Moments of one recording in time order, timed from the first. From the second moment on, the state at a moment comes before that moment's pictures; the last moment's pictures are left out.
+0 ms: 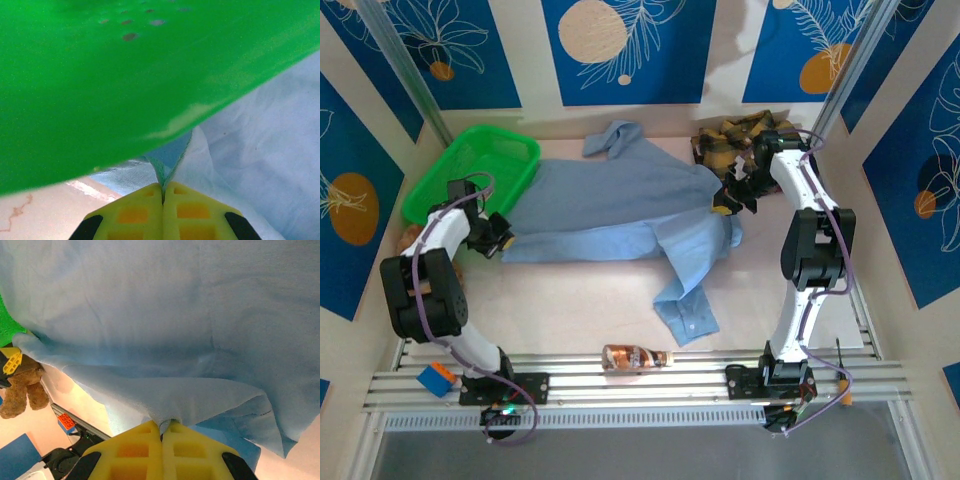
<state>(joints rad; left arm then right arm) 0.22 1.66 1.13 -0.73 0.30 -0.64 0.00 2.00 1.77 -1.29 -0.65 0.23</state>
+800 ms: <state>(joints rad) 0.17 1.82 1.28 -0.75 0.22 -0.68 -0.01 2.23 1.94 -1.25 -0.62 0.27</state>
